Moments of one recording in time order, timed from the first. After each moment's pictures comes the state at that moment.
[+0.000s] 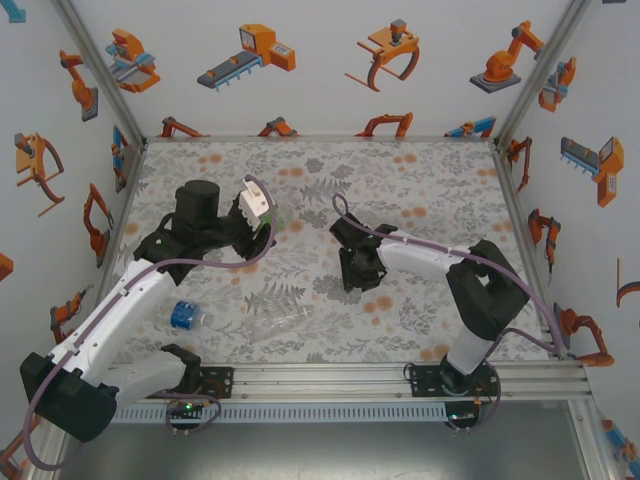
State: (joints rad) left arm -0.52 1.08 1.00 -0.47 0.39 0.43; right arm 0.76 1.71 1.05 -0.65 0.05 0.59
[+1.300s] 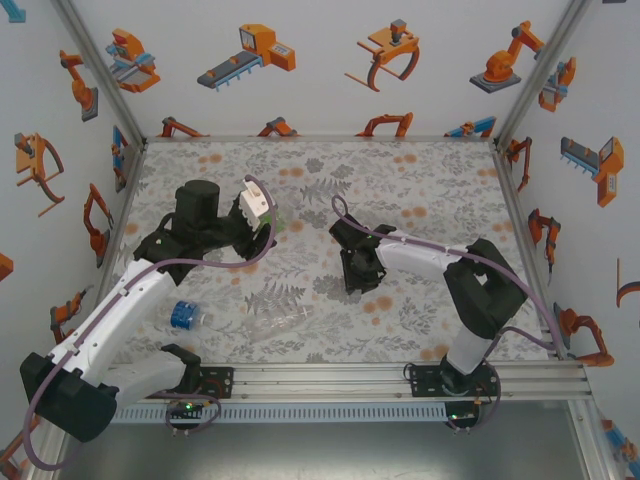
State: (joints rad) left arm -0.52 1.08 1.00 -0.47 0.40 0.43; right arm 0.76 1.72 1.05 -0.66 0.05 0.59
